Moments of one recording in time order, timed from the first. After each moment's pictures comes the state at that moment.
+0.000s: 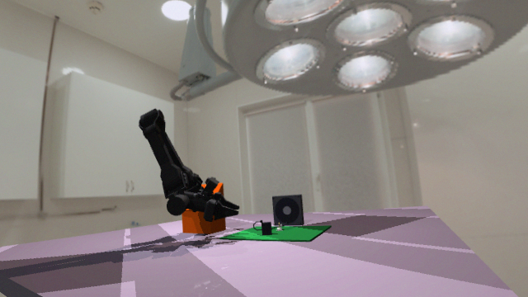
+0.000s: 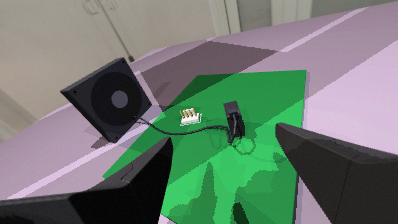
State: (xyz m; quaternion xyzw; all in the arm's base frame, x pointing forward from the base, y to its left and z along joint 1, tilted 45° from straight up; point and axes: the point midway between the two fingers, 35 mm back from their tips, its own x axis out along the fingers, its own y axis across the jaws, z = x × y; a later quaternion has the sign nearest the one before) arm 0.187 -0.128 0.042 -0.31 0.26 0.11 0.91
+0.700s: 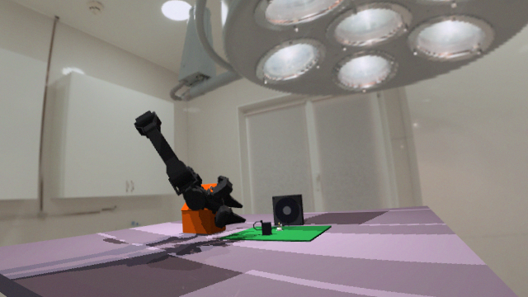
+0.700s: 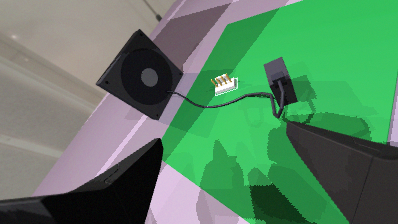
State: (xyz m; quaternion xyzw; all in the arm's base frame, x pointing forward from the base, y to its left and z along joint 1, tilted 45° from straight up) arm 0.196 -0.116 0.018 -0.17 0.42 0.14 0.88
